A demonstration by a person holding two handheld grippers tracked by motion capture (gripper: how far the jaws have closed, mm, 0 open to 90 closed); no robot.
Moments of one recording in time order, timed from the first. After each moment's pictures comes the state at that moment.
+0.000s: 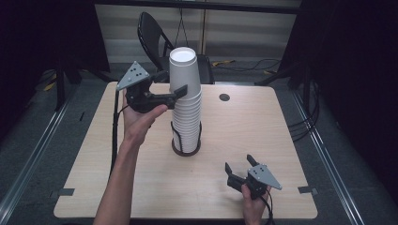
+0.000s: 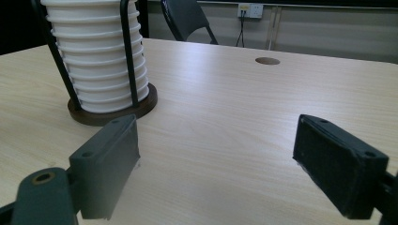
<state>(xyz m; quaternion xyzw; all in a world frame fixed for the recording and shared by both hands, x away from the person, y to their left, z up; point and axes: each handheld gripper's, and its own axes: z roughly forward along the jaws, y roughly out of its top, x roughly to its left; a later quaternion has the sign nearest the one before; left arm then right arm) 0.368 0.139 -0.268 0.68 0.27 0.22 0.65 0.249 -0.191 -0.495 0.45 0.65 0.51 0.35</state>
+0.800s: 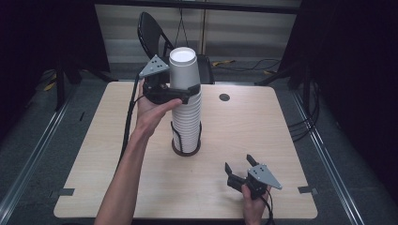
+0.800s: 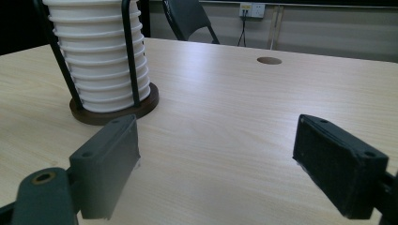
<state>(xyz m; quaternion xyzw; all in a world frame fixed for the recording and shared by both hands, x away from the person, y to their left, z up) 0.399 0.108 -0.272 0.72 0.28 0.20 0.61 0.249 -0.191 -0.495 0.45 0.65 0.51 0.35</state>
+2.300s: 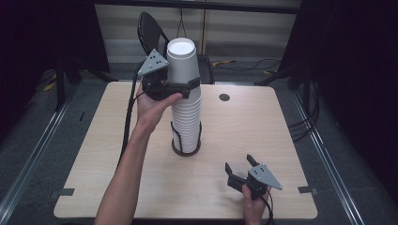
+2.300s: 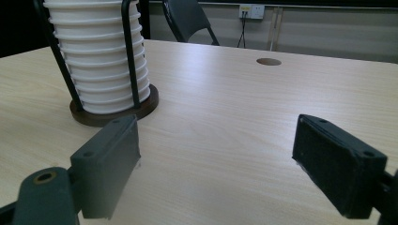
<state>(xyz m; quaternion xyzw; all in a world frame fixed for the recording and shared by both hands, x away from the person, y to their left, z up) 0.394 0.108 -0.255 0.69 0.25 0.25 0.63 0.249 -0.192 -0.495 0.45 0.64 0.51 0.35</state>
